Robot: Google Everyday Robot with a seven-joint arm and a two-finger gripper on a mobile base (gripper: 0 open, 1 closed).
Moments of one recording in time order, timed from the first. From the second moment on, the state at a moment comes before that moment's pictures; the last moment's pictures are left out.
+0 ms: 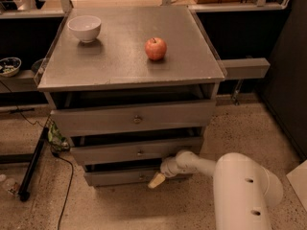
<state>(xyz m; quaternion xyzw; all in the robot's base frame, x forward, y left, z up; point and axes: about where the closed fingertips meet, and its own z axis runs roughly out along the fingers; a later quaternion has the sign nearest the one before) 0.667 -0.024 0.209 -0.50 0.80 0.19 0.28</state>
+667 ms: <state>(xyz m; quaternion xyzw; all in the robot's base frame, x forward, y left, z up) 0.656 -0.028 0.204 -0.50 0.80 0.21 0.27</state>
